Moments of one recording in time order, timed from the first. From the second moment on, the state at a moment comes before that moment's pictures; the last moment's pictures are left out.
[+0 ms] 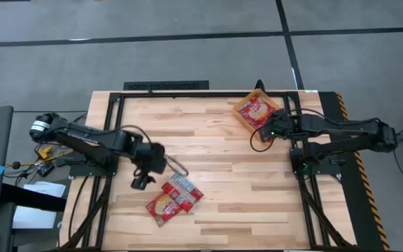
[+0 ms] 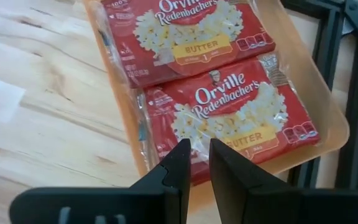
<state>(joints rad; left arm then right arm) -0.17 1.24 0.95 -0.78 0.18 0.06 -0.20 0.95 0.73 -1.03 0.53 0.95</state>
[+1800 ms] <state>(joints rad) -0.43 1.66 0.92 -0.40 -0.29 0.13 -0.20 0.97 0.73 -0.93 0.52 0.88</state>
